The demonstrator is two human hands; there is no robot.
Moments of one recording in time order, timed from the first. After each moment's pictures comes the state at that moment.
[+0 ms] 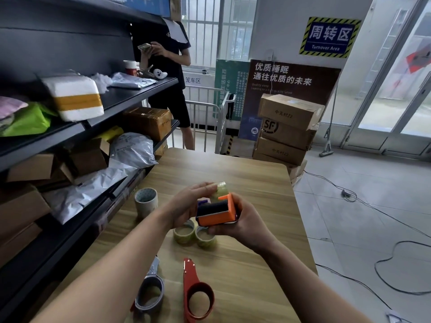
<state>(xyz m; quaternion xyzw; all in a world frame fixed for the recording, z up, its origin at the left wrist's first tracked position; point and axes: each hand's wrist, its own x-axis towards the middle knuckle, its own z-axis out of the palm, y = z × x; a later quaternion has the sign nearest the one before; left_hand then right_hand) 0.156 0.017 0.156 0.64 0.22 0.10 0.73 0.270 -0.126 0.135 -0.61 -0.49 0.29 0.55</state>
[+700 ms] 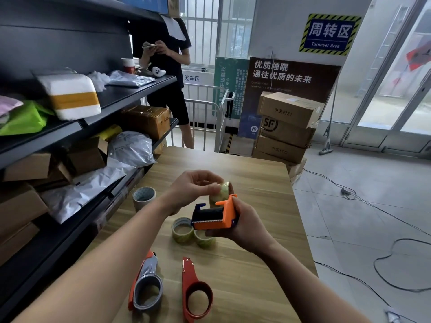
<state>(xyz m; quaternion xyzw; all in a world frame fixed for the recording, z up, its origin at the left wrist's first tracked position) 0.163 0.025 0.173 0.75 0.15 0.18 0.62 0.269 -0.129 0.129 -0.69 -0.52 0.19 0.46</state>
